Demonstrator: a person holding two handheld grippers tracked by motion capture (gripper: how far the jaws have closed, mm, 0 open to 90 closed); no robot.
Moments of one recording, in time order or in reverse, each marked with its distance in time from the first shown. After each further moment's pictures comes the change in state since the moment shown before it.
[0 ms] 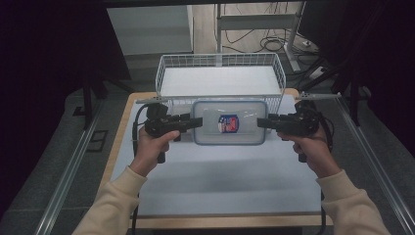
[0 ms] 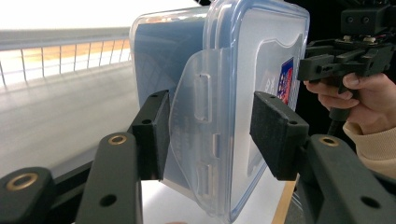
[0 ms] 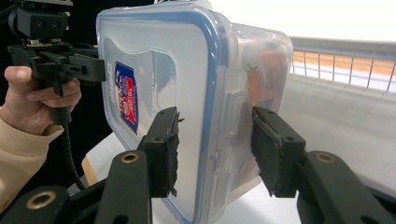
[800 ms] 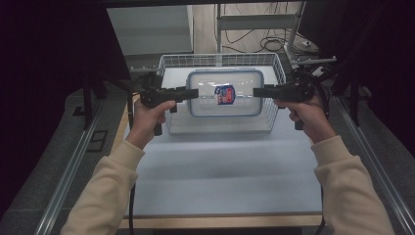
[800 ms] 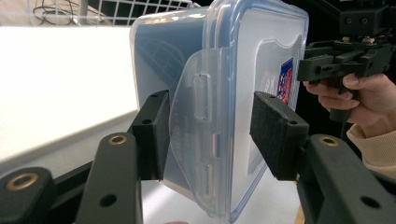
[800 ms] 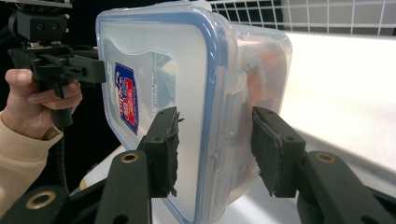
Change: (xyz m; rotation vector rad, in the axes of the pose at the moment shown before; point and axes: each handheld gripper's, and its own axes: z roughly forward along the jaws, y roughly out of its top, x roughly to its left) left arm 0.021 0.067 -0.003 -0.027 0.032 0.003; right arm -0.019 0.075 0.017 0.005 0.024 -0.017
